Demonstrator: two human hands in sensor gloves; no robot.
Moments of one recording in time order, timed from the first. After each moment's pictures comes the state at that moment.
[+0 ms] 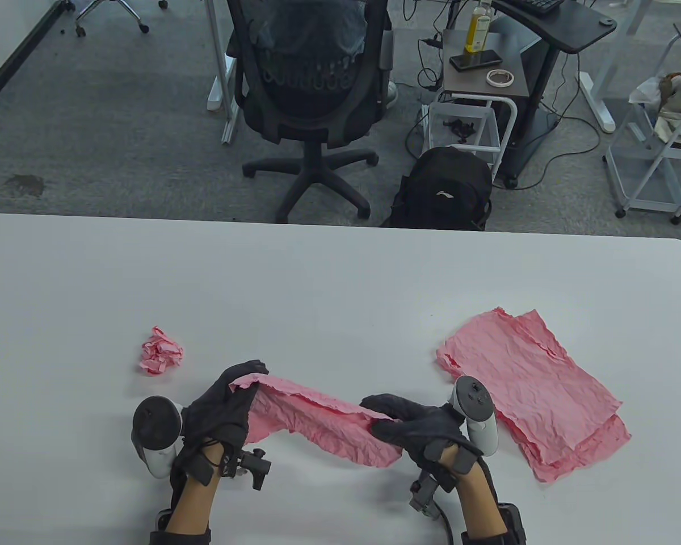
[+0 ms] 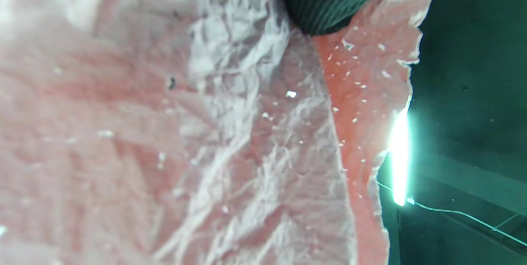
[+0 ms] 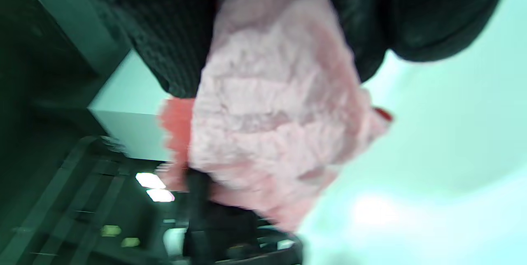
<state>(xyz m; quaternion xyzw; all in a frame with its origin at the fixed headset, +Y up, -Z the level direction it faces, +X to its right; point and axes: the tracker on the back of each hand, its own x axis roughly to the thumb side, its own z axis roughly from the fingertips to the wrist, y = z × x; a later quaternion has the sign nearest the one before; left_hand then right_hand) -0.221 -0.734 -0.290 0.12 -0.11 0.61 0.77 0.148 -0.764 -0.313 0.20 0.19 0.73 0.62</state>
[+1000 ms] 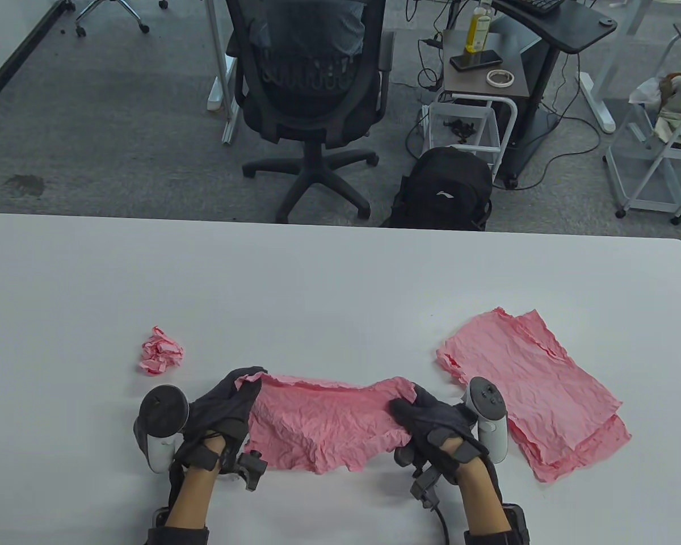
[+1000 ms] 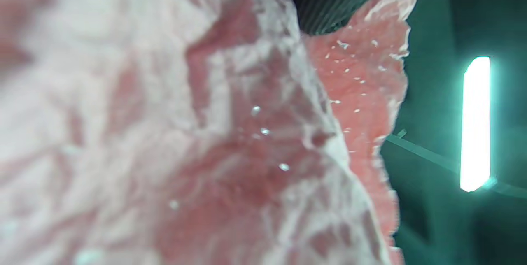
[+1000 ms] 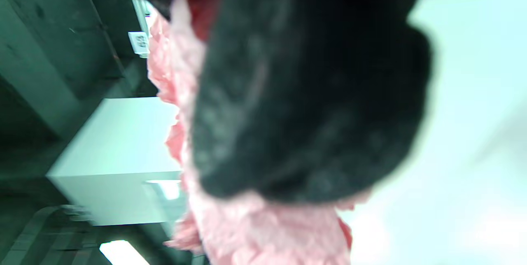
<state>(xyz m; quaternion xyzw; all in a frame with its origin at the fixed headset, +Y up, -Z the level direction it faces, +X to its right) -0.231 -0.754 -0.300 0.03 -0.05 0.54 0.84 0.170 -0.776 -0.318 0.07 0.19 0.73 0.66</state>
